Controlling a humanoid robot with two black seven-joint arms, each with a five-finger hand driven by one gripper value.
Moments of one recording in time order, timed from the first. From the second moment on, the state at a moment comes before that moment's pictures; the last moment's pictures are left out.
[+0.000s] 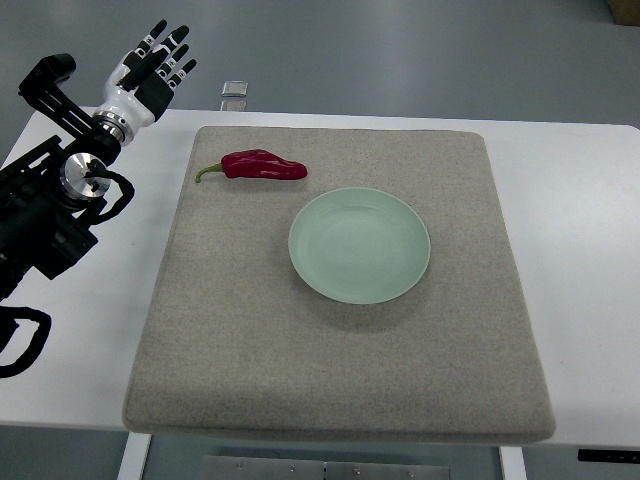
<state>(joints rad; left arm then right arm) -1.03 0.18 -0.56 -0.24 -0.29 -0.39 -0.21 0.05 0.00 0.02 0.11 -0.12 0.02 0.06</state>
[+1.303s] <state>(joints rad) -1.10 0.22 -0.44 -0.25 0.03 -0.32 -0.23 0.05 0.00 0.02 0.11 -0.12 0.03 0.06</state>
